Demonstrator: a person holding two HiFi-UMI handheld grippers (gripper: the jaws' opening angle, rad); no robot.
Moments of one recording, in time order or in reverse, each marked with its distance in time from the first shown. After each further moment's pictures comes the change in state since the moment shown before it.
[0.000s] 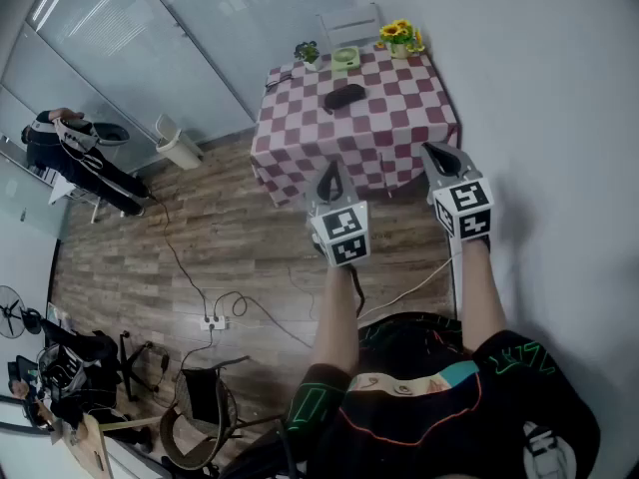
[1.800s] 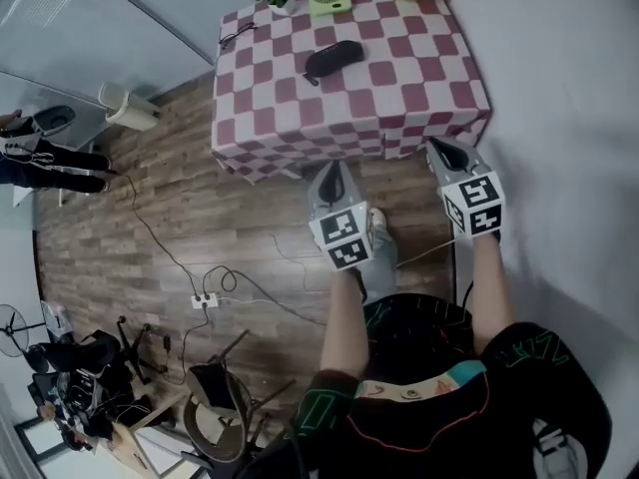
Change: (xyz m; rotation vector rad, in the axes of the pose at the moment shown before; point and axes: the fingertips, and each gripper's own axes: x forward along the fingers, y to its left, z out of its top) left arm 0.181 0.016 -0.148 -0.235 0.317 -0.086; right arm 0.185 -0.045 -0.139 0.092 0.345 0.074
